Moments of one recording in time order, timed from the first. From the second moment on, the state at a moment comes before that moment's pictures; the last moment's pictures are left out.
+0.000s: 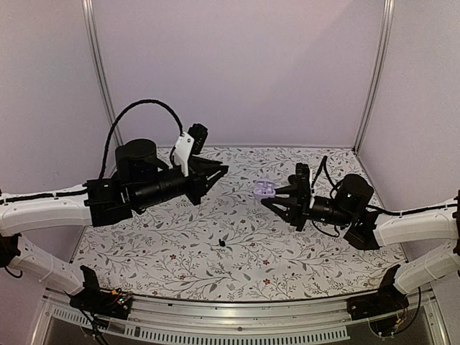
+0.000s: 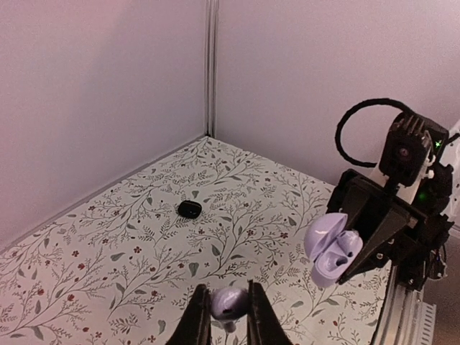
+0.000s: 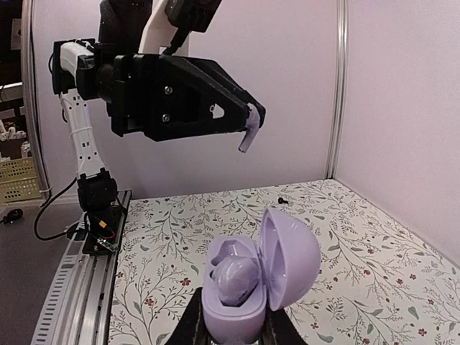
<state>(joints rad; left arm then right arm) -1.02 1.24 0.94 0.16 -0.10 -0.08 0.83 1.29 0.51 0.86 -0.47 0.03</state>
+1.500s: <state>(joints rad) -1.13 1.34 0.93 0.38 -0.11 0.08 0.94 1.41 0.61 0.97 -0.30 0.10</state>
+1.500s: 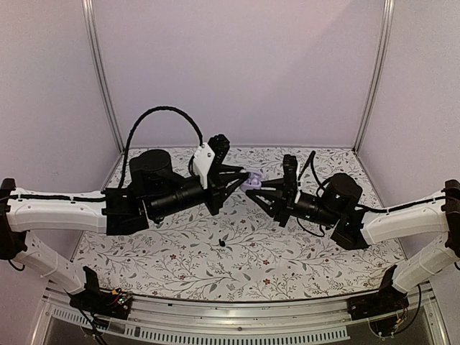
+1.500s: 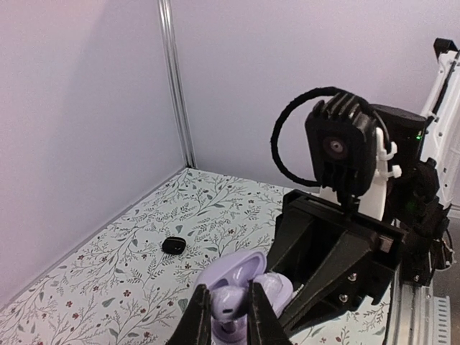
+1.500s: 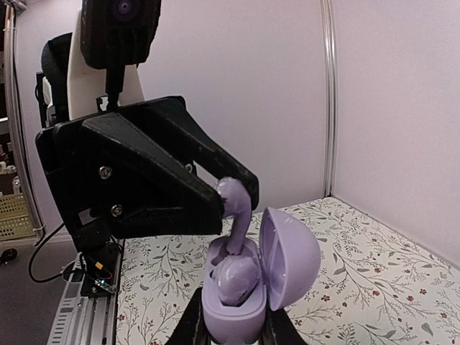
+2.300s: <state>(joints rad) -1.18 1.40 0.97 0.38 -0.22 0.14 0.95 1.38 0.59 0.95 -0.23 0.12</state>
